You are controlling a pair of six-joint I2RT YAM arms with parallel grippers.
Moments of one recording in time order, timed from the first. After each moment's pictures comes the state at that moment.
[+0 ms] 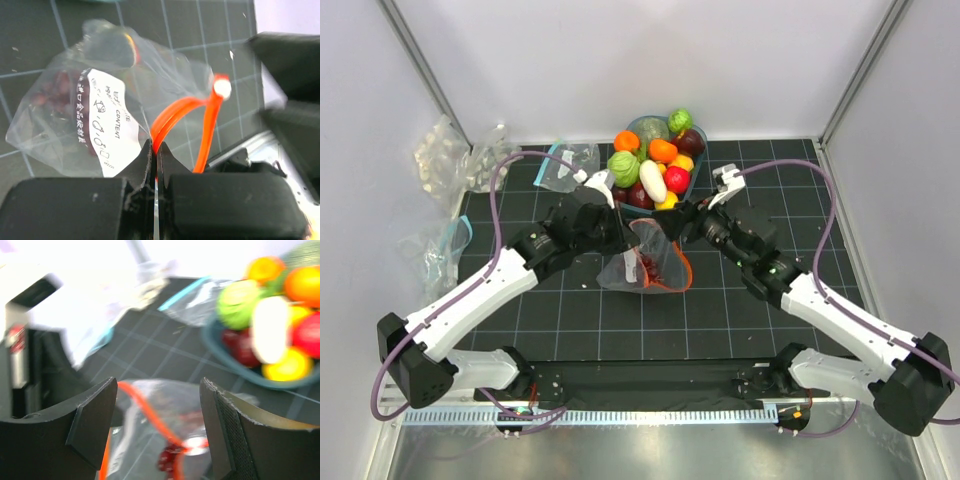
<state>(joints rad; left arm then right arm) -0.78 1.25 1.20 -0.54 -0.02 -0.76 0.68 1.06 0.78 0.29 -0.07 0.45</state>
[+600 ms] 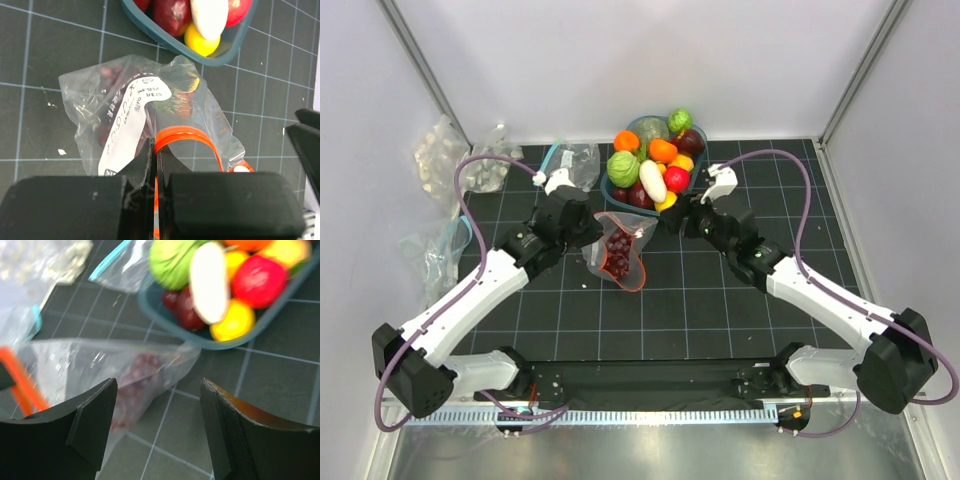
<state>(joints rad) -0.65 1.21 1.13 -0.58 -0.30 -0.82 0.66 1.20 0.88 0.05 0.18 0.45</state>
